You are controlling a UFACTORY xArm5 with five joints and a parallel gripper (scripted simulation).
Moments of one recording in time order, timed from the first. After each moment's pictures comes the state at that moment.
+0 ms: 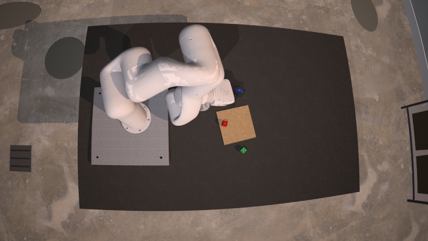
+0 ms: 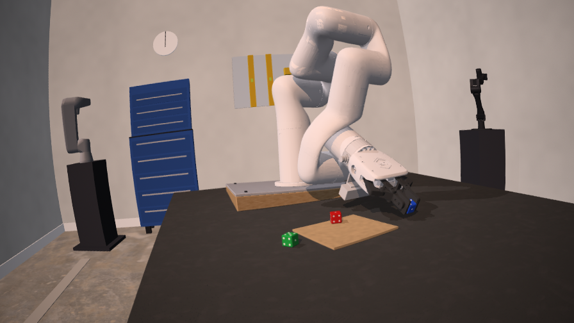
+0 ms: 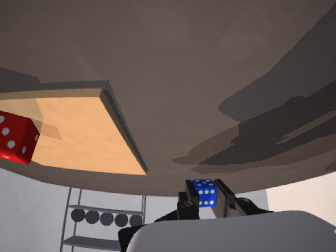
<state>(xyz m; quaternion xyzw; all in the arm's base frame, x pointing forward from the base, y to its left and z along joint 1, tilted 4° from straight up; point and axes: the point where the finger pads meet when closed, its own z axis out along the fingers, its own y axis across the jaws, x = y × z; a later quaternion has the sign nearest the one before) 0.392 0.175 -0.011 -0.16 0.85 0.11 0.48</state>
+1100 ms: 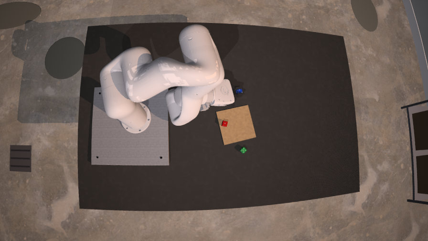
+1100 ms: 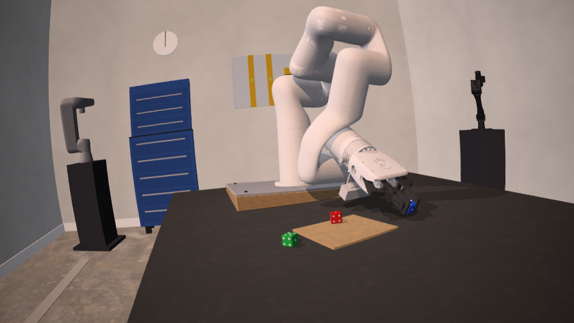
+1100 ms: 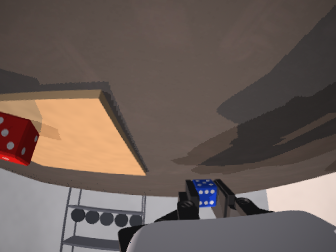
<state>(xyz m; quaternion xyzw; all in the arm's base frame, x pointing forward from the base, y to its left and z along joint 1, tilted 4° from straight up) 0.392 0.175 -0.012 -0.16 0.85 0.12 0.48</state>
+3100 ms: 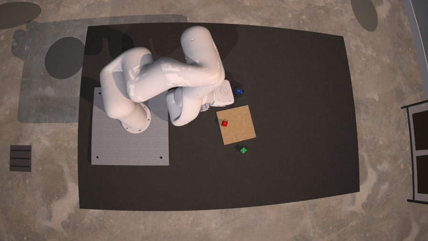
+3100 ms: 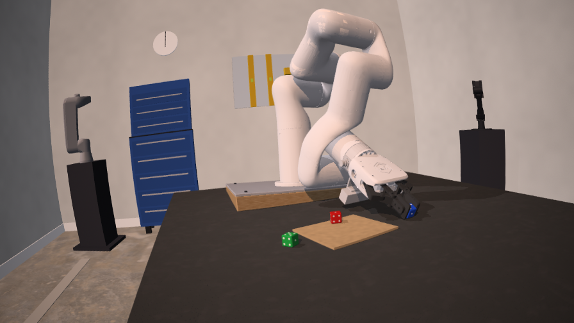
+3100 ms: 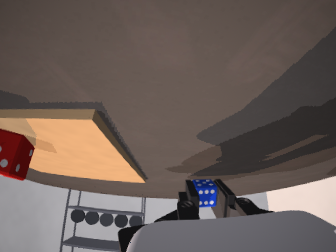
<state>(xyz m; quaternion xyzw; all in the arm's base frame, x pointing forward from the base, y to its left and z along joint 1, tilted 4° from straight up) 0.391 0.175 -0.020 -0.16 0.85 0.12 0.48</state>
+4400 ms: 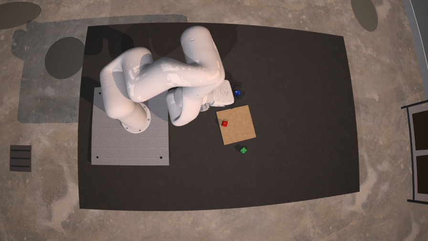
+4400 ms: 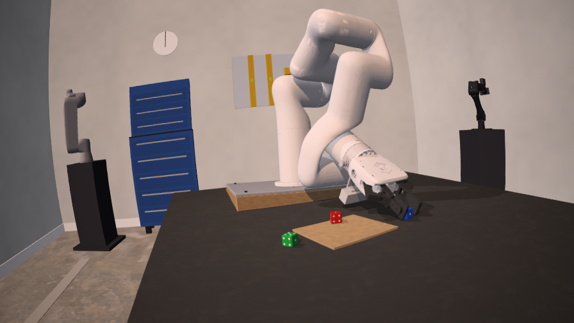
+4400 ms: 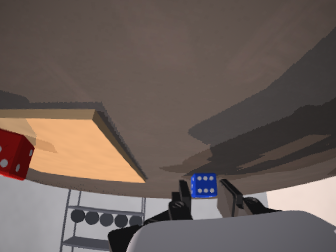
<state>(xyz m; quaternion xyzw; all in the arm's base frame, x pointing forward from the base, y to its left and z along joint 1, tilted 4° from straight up) 0.391 0.175 -0.020 -0.16 0.85 0.12 0.48</state>
